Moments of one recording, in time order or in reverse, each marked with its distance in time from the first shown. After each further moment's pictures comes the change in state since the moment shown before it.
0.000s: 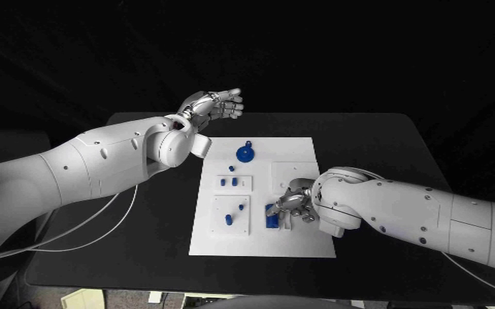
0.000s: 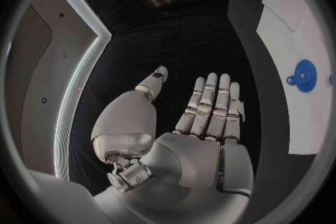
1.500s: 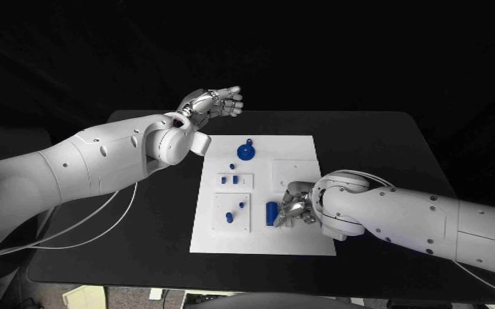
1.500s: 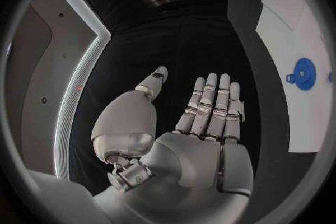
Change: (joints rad) left arm 0.000 -0.005 0.000 0.000 0.000 0.000 -0.001; left_hand 0.000 0.000 0.000 0.000 0.000 0.000 0.000 0.000 -0.001 0.000 0.000 0.000 0.000 0.000 0.000 0.000 0.000 0.000 0.000 0.000 -0.004 0.001; right arm -0.016 -0.024 -0.002 0.052 -0.140 0.017 0.031; right_hand 0.164 0.068 -0.044 -0.136 0.000 0.025 -0.017 0.020 0.025 0.007 -0.007 -0.008 0.001 0.005 -0.010 -0.005 0.012 0.000 0.004 -0.003 0.000 0.000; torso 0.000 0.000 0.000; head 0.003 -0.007
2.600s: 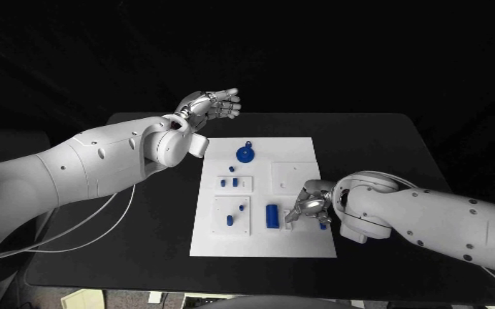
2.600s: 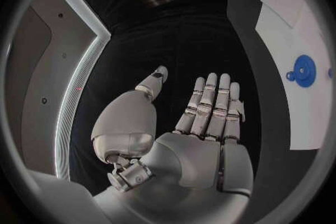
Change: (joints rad) left arm 0.000 -0.006 0.000 -0.003 0.000 0.001 0.000; left_hand 0.000 0.000 0.000 0.000 0.000 0.000 0.000 0.000 -0.001 0.000 0.000 -0.001 -0.001 0.003 0.004 0.000 -0.001 0.000 0.000 0.000 0.000 0.001; right arm 0.021 -0.141 0.013 0.090 0.043 -0.029 0.037; right_hand -0.071 -0.040 0.003 0.039 0.019 -0.011 0.019 -0.028 -0.013 0.012 0.005 -0.008 0.004 0.000 0.001 -0.009 0.012 0.000 0.002 0.009 0.000 0.001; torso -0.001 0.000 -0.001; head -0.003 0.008
